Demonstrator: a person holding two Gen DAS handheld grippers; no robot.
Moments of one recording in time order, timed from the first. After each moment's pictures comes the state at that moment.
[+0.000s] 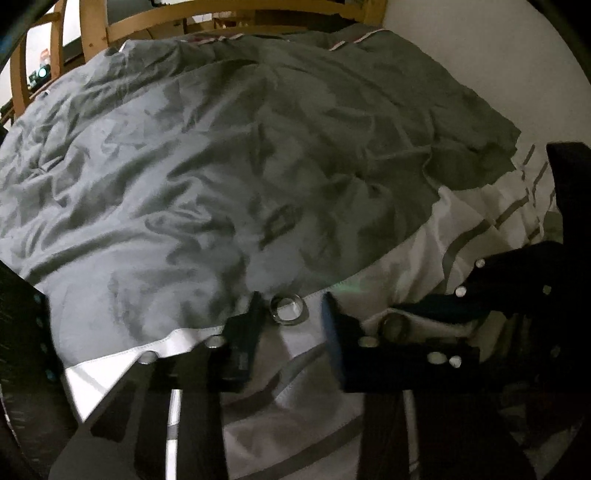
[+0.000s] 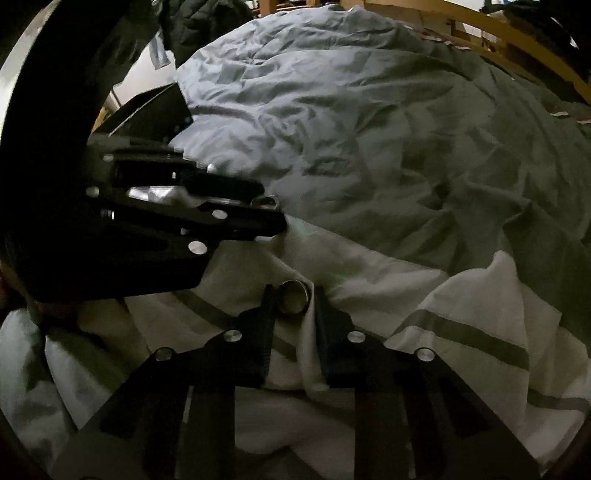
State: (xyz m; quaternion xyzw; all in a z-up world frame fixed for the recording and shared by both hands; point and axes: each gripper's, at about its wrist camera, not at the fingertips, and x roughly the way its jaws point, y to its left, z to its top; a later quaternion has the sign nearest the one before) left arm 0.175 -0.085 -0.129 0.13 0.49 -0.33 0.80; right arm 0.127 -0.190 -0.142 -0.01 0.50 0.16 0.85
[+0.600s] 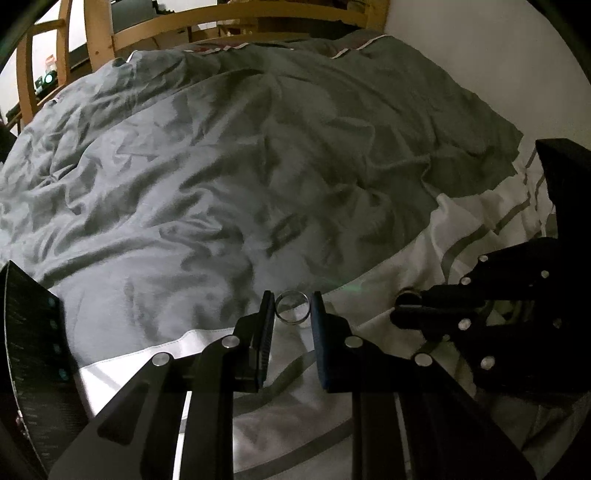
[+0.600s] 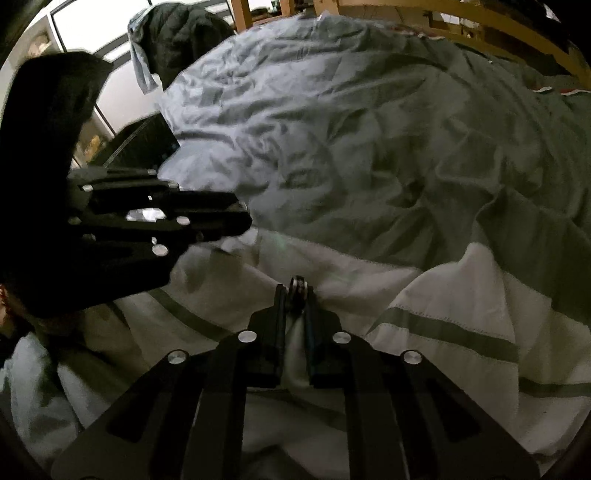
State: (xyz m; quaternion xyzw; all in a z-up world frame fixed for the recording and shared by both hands) left arm 0.170 -0.082 -0.119 0.14 0.47 -0.31 0.81; right arm 0.129 -0.210 -0.135 0.05 0.48 0.15 0.86
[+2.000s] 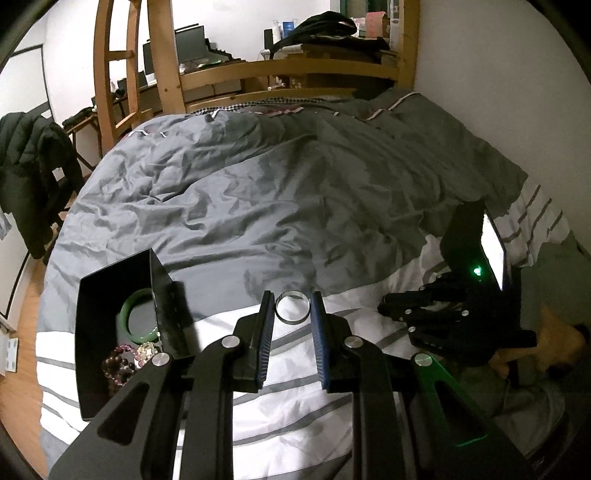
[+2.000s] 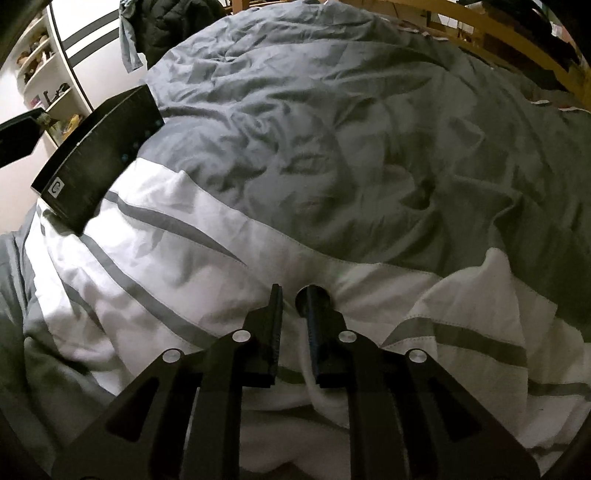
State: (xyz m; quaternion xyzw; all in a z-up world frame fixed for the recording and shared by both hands) left arm 0.110 -0.008 -0.025 0.12 0.40 -0.24 0.88; right arm 0.134 -0.182 -0.150 -0.01 0.51 0.11 0.85
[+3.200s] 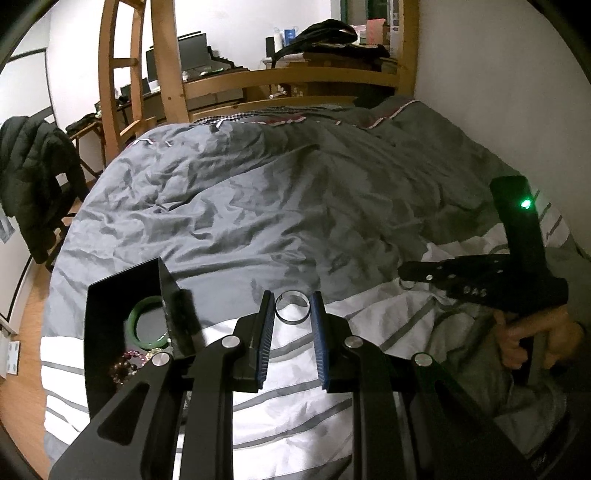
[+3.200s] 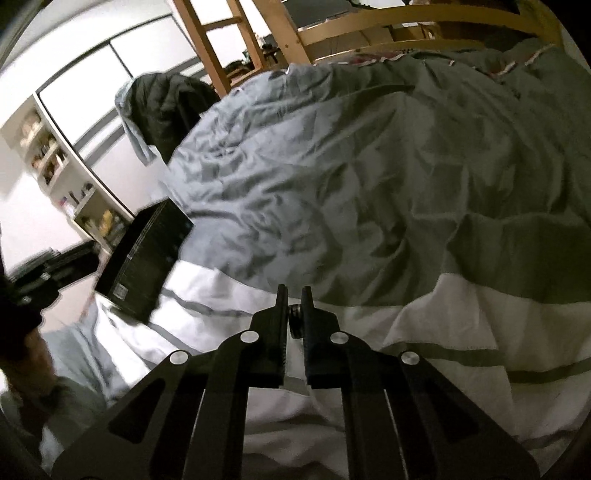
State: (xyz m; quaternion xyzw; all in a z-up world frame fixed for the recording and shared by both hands) left arm 0.110 -0.004 -0.017 0.12 0.39 -0.24 0.88; right arm 0.127 -0.234 -0.103 0.18 0.42 0.14 0.88
